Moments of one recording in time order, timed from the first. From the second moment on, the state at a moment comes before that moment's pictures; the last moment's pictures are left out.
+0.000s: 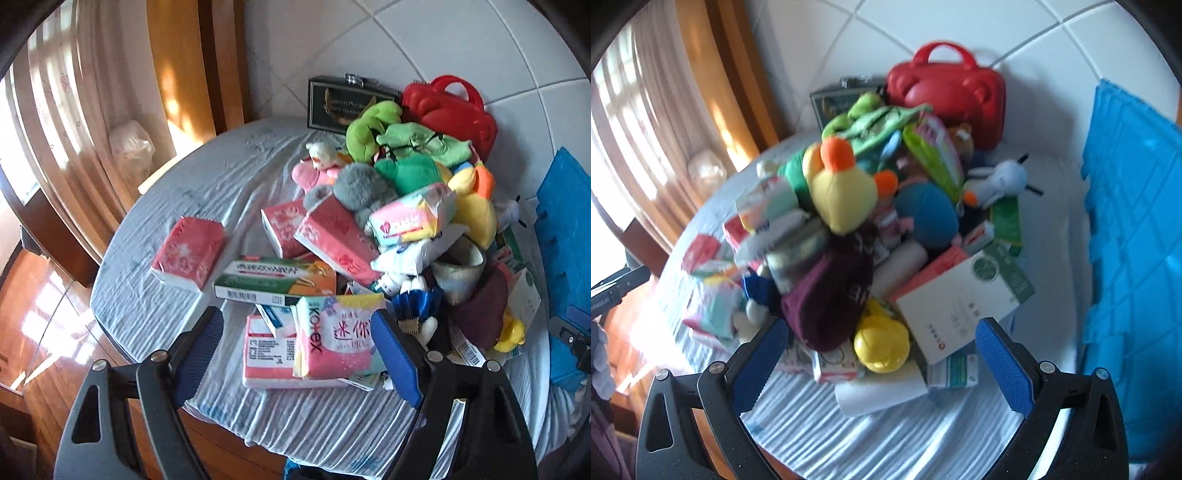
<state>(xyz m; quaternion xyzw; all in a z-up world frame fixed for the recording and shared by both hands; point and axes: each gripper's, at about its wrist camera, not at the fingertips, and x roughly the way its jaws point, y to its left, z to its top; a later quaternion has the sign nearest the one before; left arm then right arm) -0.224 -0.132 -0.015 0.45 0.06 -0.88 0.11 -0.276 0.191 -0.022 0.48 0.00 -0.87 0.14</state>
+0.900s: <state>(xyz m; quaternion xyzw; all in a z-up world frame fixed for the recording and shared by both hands) -0.248 -0.124 -0.071 0.48 0.01 -0.88 0.04 -0.252 0.079 -0.061 0.52 -0.01 -0.83 0.21</state>
